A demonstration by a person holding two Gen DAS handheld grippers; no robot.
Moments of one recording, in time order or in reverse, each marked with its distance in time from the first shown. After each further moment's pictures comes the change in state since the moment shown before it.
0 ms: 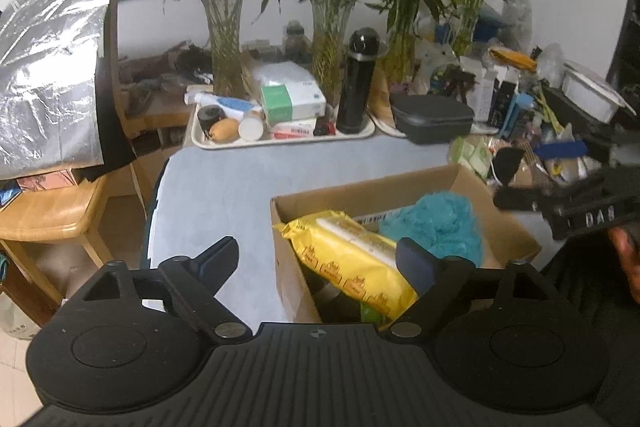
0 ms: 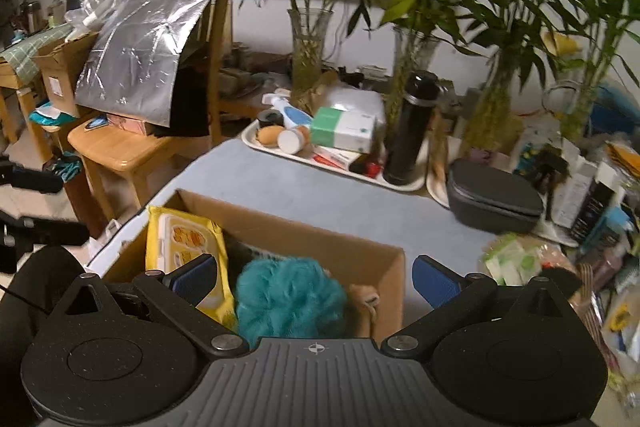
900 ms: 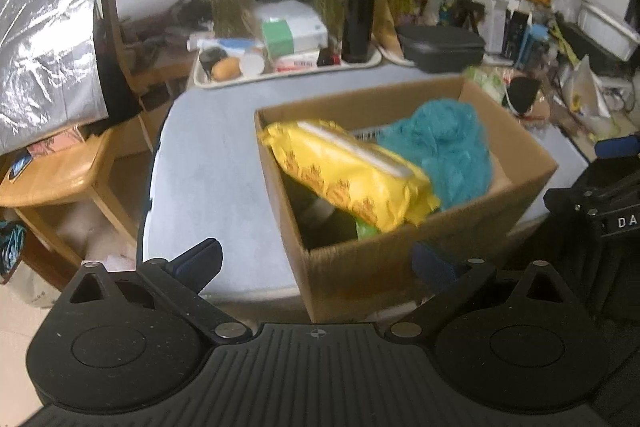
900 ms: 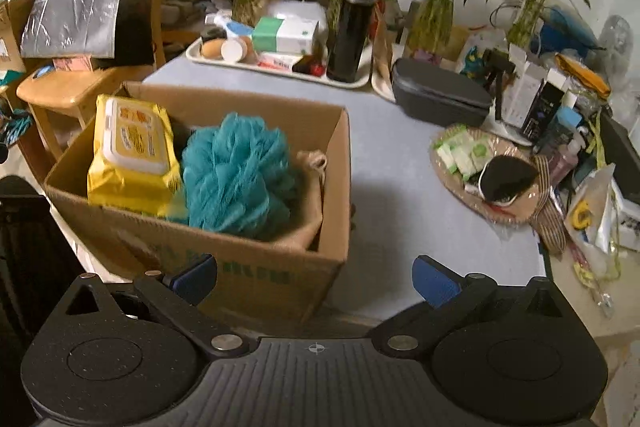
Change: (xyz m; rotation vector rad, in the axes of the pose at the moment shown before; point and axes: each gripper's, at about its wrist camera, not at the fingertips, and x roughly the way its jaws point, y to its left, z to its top) left arm 0.018 -0.029 -0.041 0.053 0.187 0.079; right arm -0.002 -0.003 -0.067 0.056 0.229 -0.156
